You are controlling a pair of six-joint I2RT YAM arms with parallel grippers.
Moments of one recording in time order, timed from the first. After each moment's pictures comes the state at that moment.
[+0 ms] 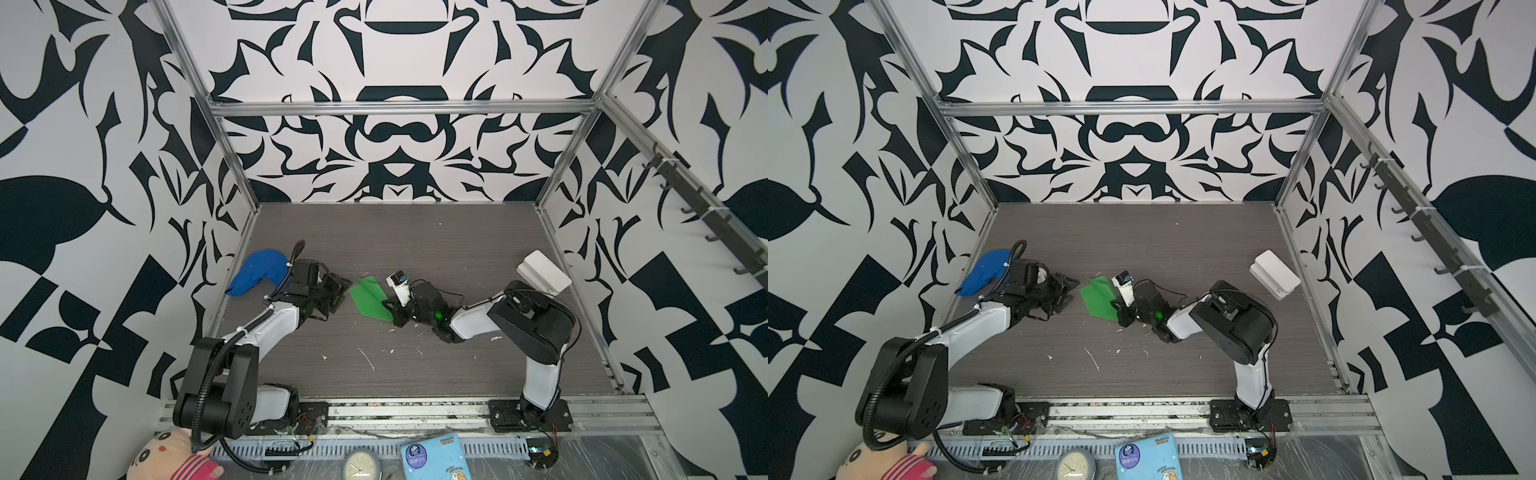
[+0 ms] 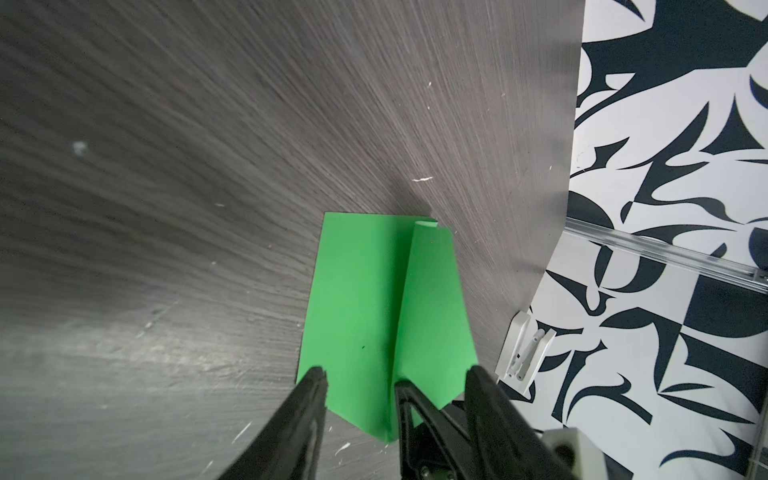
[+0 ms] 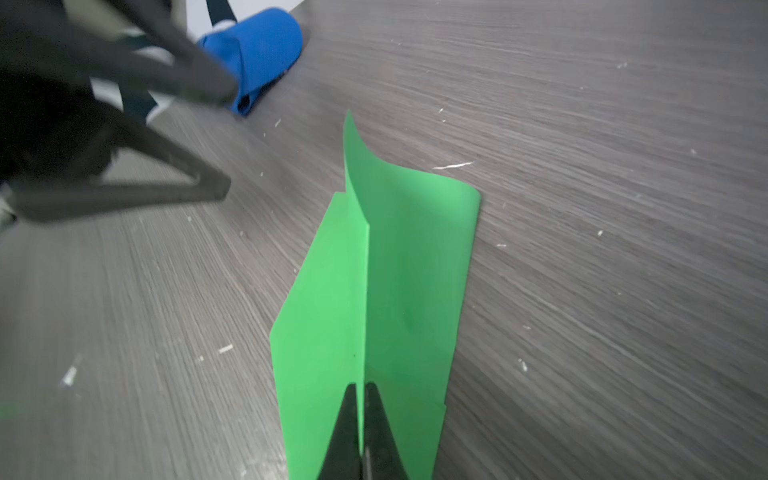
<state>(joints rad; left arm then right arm) -0.24 1.33 0.60 -0.05 0.42 -1.18 0.80 1.90 0.74 0.69 -0.21 0.31</state>
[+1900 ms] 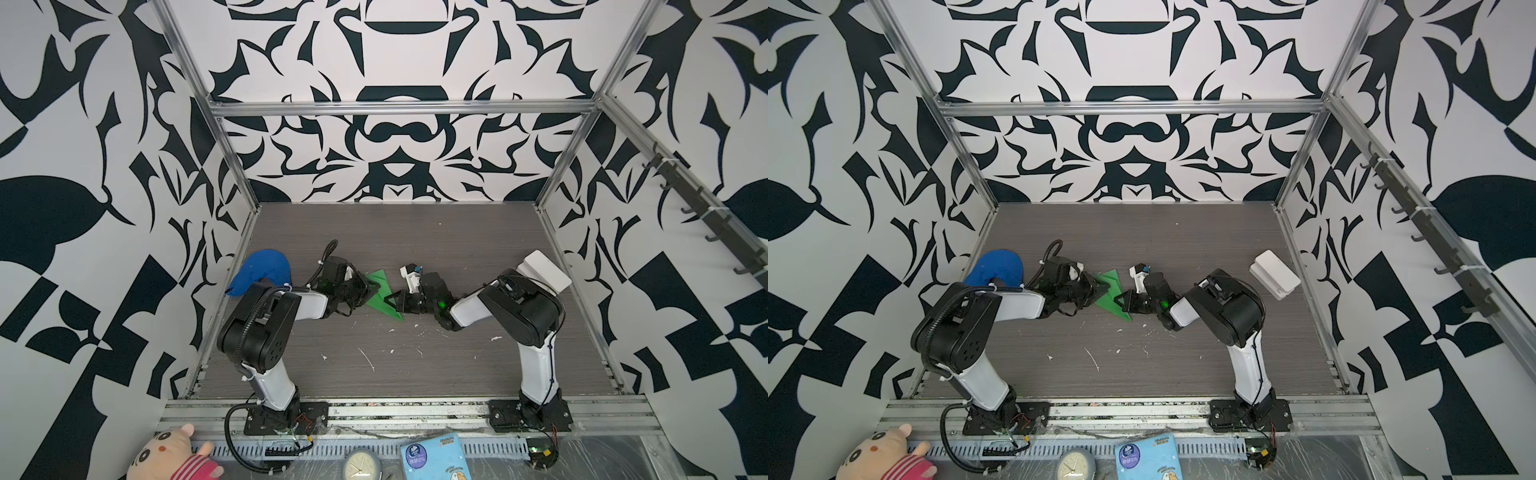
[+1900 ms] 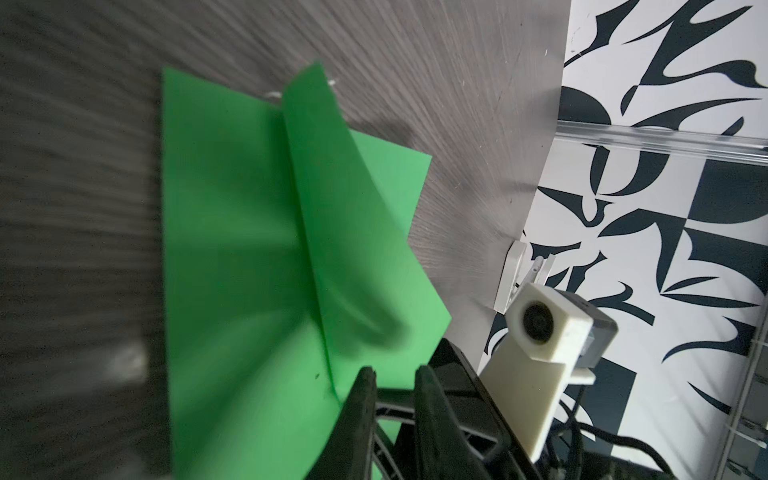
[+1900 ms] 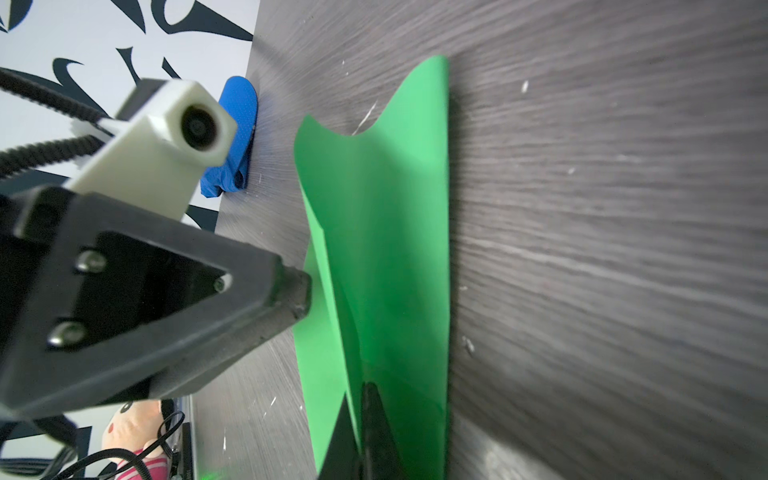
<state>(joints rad) -0.39 1.73 0.69 0.35 0.56 -1.19 0.68 2.03 0.79 0.74 -0.46 0.85</state>
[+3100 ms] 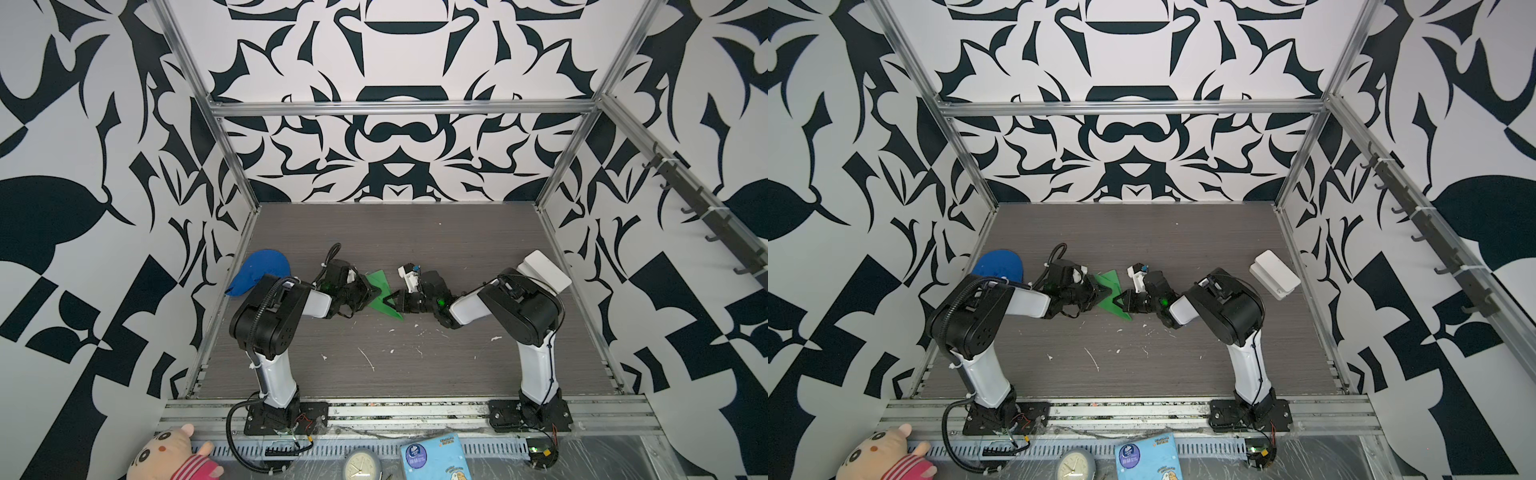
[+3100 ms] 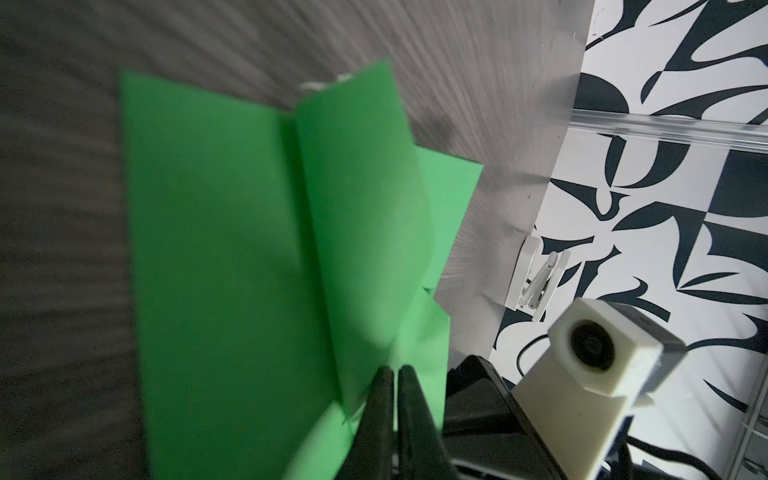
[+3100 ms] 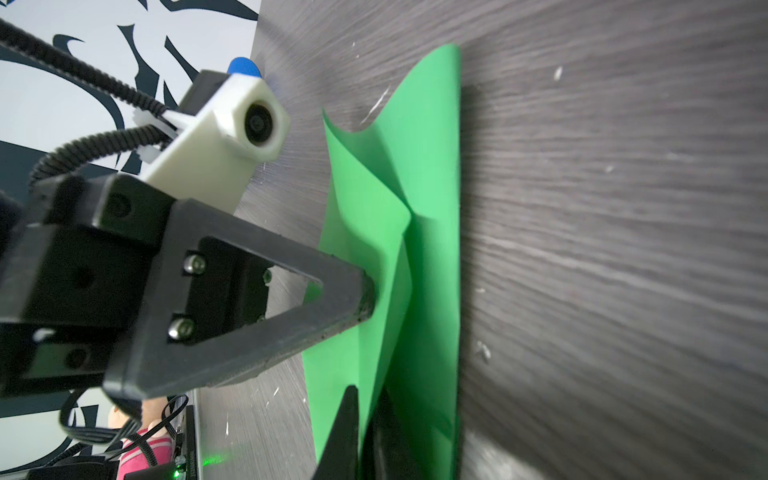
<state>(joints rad) -0.39 1.83 0.69 0.43 0.58 -1.18 0.67 2.04 0.81 0.70 -0.50 0.82</state>
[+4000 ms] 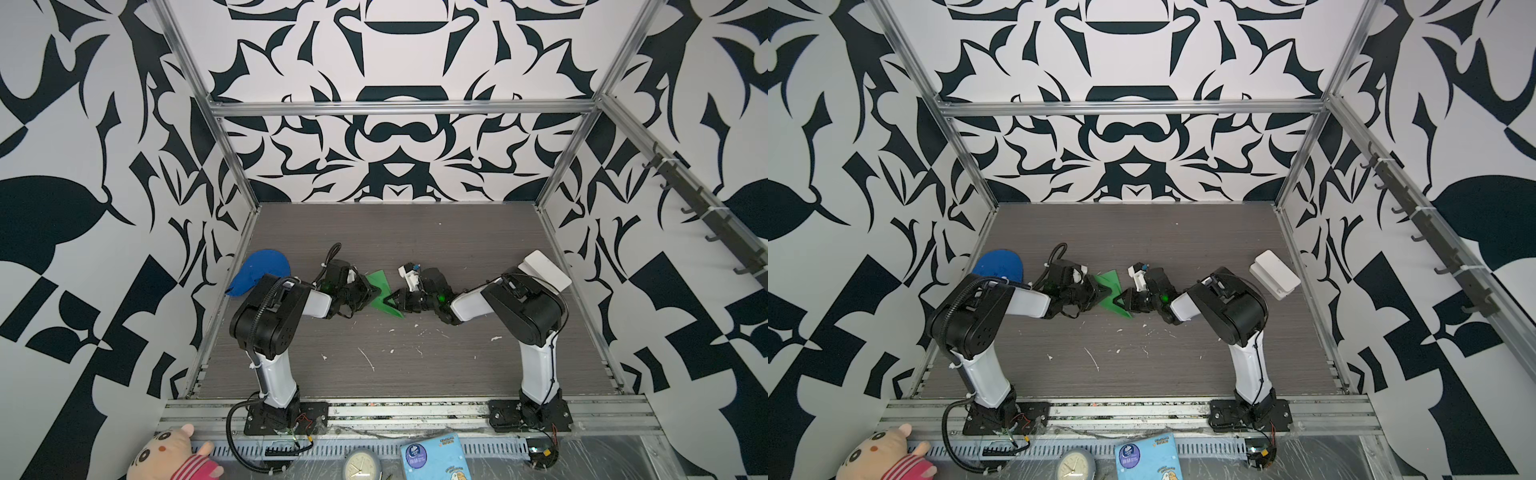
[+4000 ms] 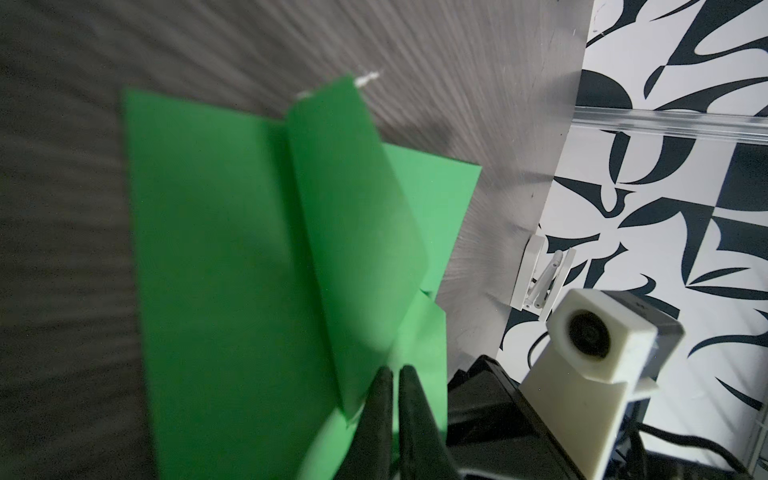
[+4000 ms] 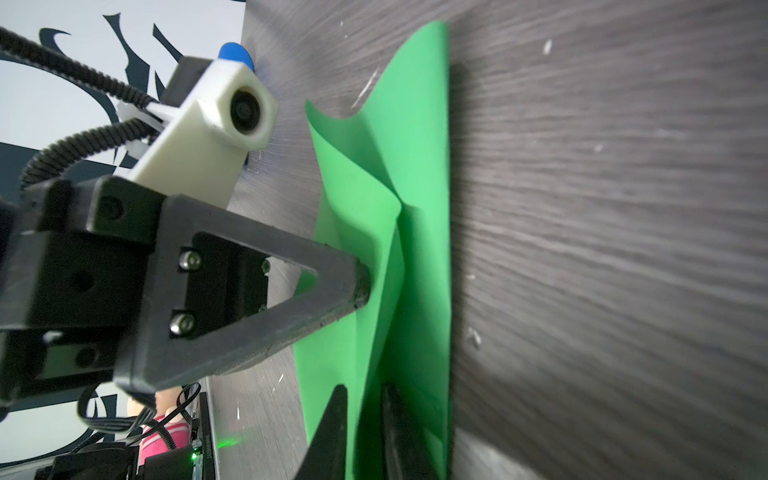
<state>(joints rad) -0.39 1.83 0.69 0.43 0.58 -1.15 0.65 2.01 0.84 0.60 -0.56 0.82</state>
